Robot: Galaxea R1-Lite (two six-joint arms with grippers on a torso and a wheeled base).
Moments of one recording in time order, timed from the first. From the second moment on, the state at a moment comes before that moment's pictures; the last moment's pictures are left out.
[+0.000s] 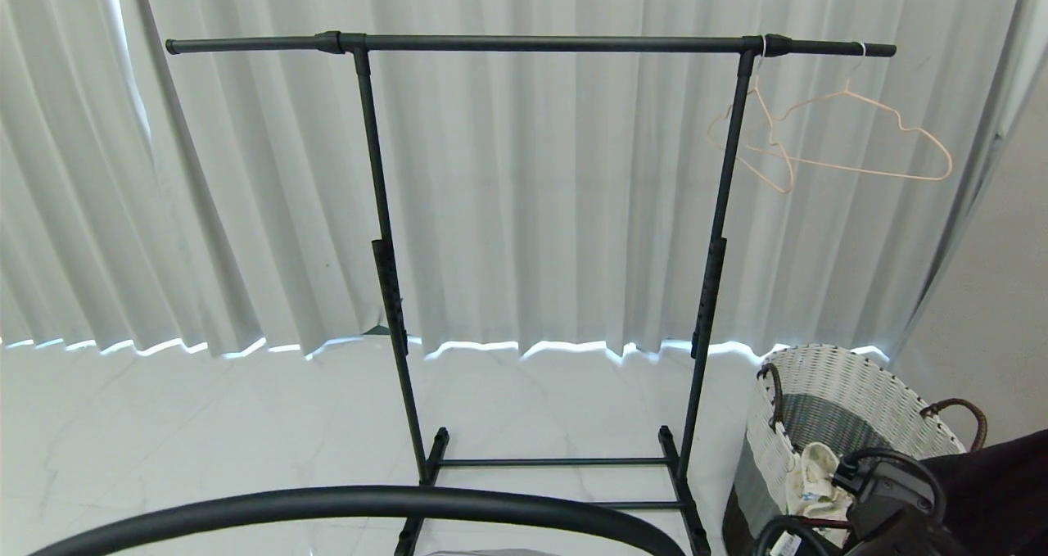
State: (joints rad) left arm -1.26 2.42 -1.59 -0.23 0.21 -0.26; right arm 0.32 1.06 -1.25 1.01 0.08 -0.48
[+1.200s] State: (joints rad) left arm -1.28 2.11 -1.21 -0.15 0.38 -0.46; right arm 0.33 1.10 -1.14 0.92 0.10 -0.42
